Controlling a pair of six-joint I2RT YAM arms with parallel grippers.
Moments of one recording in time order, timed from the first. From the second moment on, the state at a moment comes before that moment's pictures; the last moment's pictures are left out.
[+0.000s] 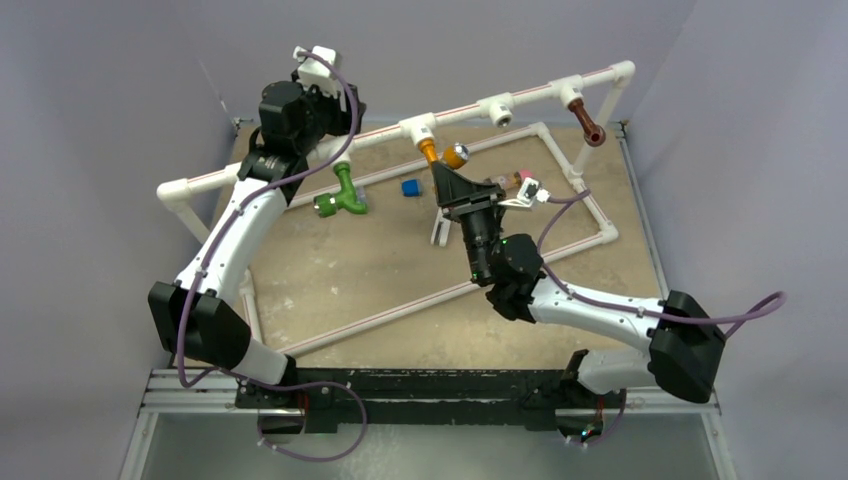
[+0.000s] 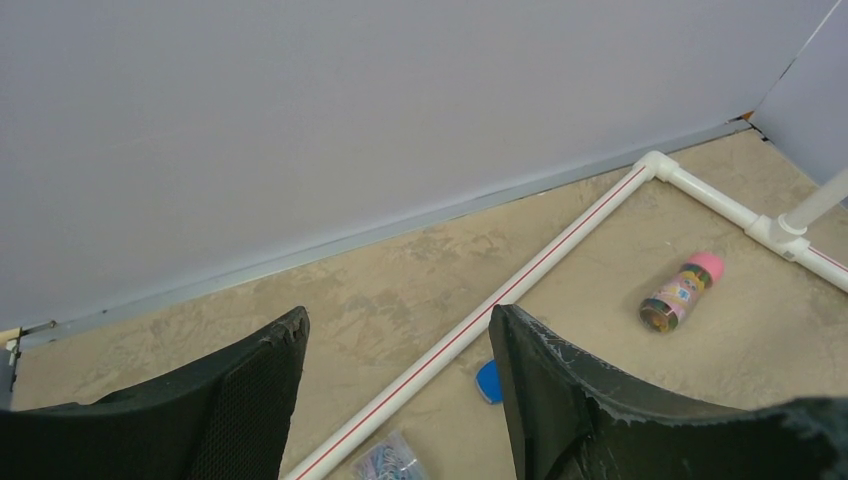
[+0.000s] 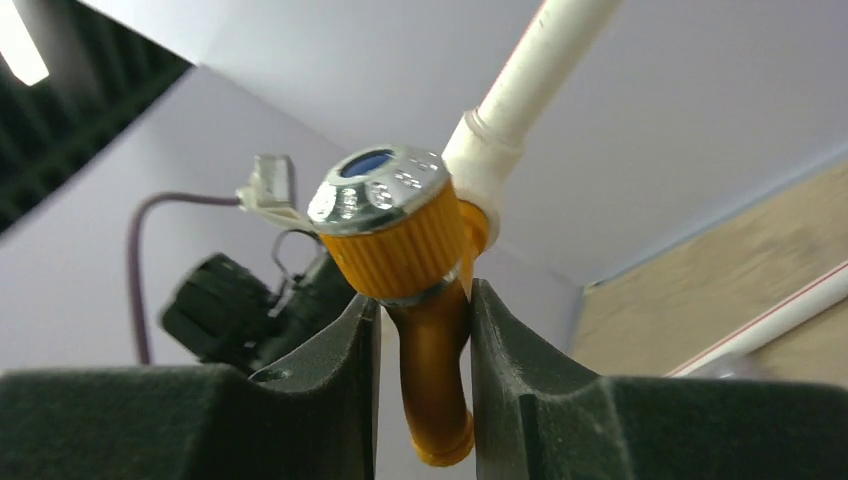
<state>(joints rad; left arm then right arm) -0.27 1.50 1.49 -0.10 0.10 0.01 1.01 1.30 0.80 1.00 0.70 0.74</state>
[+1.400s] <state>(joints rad) -0.27 1.50 1.49 -0.09 0.10 0.01 1.02 1.20 0.89 0.72 0.70 0.50</state>
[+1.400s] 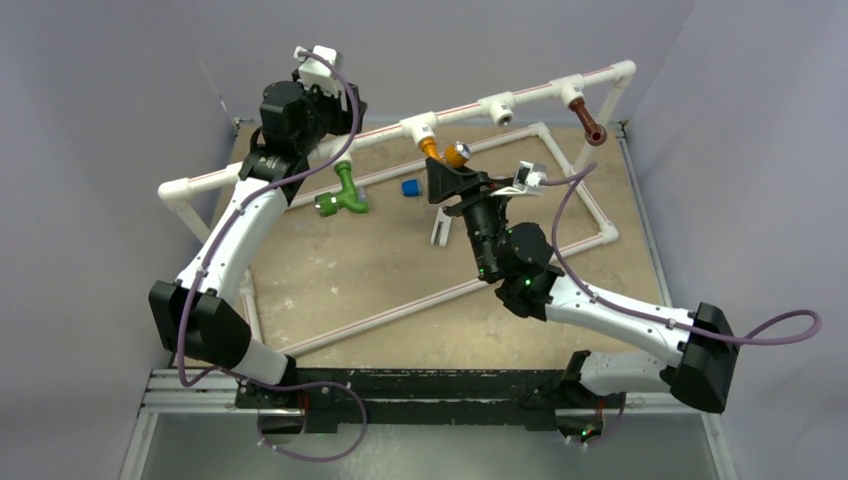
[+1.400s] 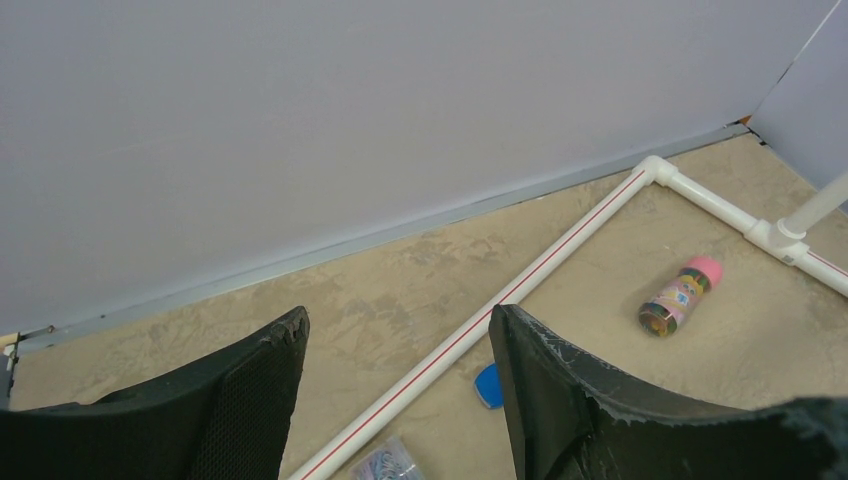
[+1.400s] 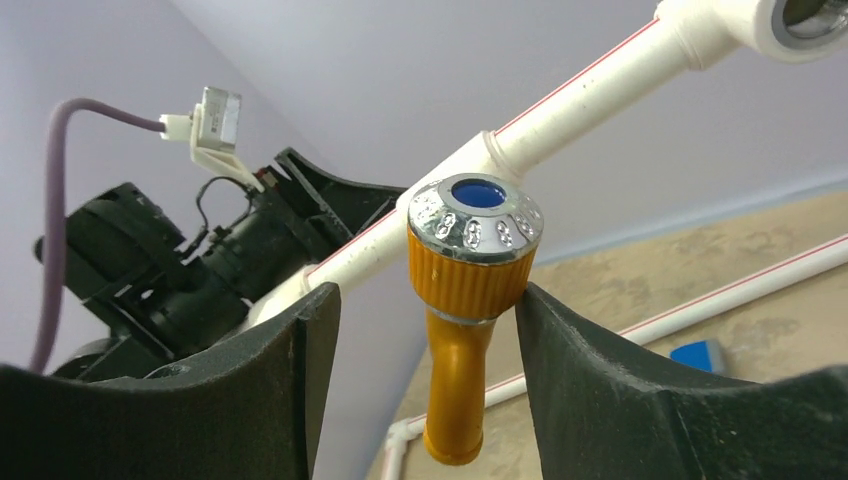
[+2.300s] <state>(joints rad) -0.27 1.50 1.49 -0.09 0.10 0.01 0.99 1.32 0.93 0.82 0.74 0.33</state>
